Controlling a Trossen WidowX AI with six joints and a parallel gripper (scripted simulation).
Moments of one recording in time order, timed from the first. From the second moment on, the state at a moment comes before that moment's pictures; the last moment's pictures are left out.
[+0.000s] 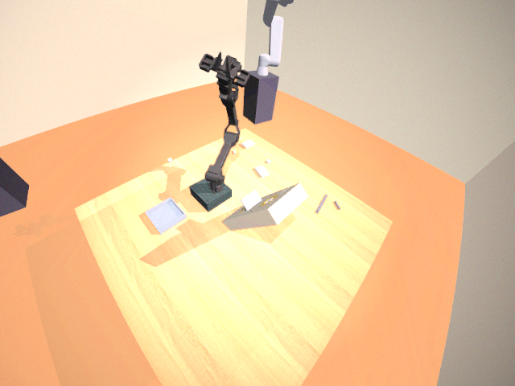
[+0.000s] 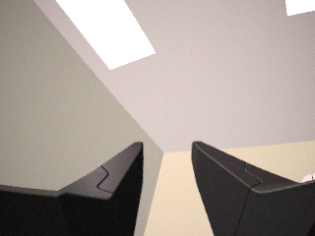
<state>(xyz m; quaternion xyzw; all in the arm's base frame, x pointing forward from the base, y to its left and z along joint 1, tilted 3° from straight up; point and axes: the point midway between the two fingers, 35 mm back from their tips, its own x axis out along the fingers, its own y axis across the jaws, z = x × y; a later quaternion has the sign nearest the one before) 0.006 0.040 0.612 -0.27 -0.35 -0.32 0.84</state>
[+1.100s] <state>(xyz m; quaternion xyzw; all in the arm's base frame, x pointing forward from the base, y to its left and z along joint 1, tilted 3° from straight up) 0.277 0.034 0.279 0.48 0.30 -0.07 0.82</state>
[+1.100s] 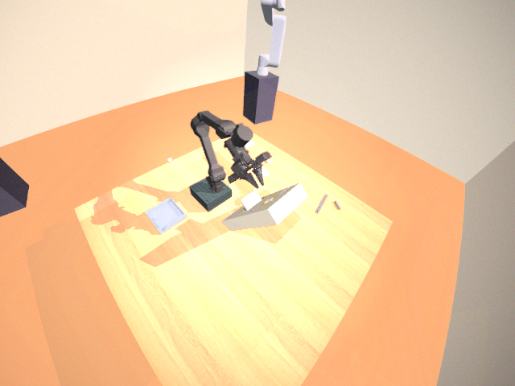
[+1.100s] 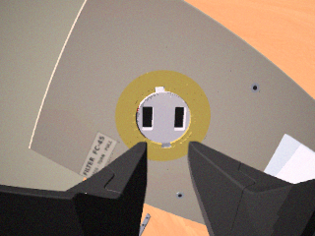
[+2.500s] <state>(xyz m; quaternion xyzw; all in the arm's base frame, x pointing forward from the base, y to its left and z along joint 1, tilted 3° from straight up) 0.318 0.046 0.249 0.48 0.30 -0.07 0.82</state>
